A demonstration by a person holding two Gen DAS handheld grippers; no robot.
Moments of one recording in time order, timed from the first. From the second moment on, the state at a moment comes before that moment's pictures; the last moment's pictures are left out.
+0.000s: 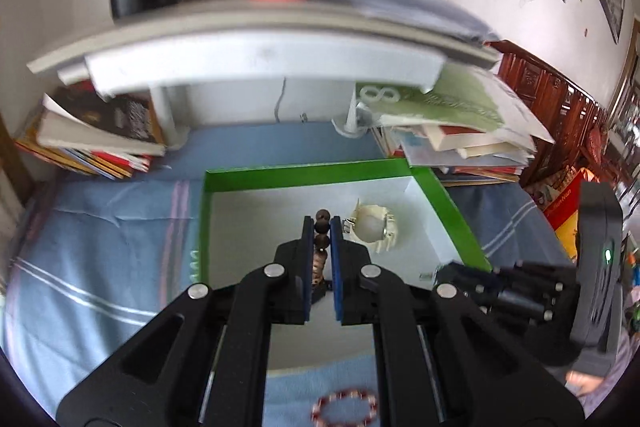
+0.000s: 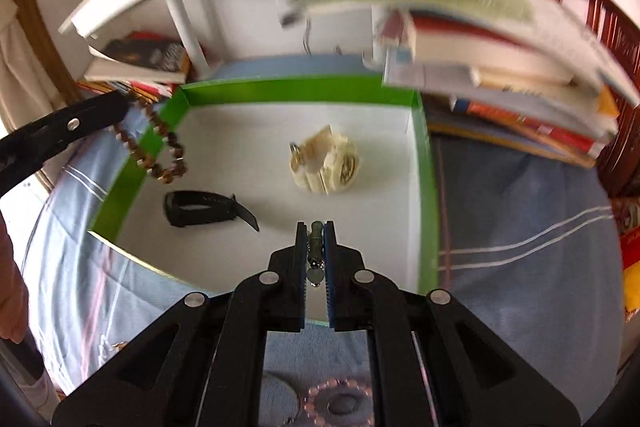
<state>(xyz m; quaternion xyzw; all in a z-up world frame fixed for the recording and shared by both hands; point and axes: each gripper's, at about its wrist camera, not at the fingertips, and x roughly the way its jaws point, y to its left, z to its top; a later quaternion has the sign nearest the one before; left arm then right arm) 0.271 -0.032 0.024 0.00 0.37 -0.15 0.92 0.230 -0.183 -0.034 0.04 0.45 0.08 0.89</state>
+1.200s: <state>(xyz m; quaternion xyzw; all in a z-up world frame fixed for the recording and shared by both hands) 0.164 -0.042 -0.089 0.09 0.48 -0.03 0.87 0.108 -0.244 -0.080 0.07 0.48 0.01 0.87</state>
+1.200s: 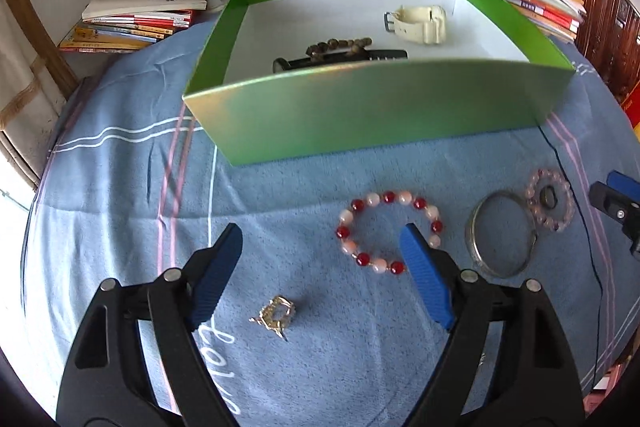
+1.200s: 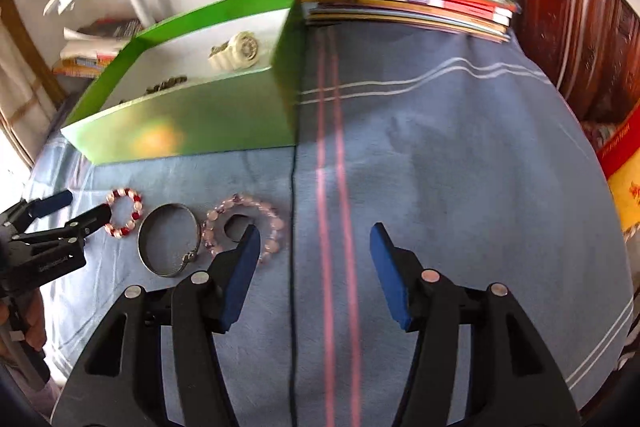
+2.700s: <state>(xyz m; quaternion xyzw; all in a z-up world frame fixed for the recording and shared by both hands) 0.154 -0.033 -0.103 0.02 0.47 0.03 0.88 0.115 -0.210 -0.094 -0.02 0.52 0.04 0.85</state>
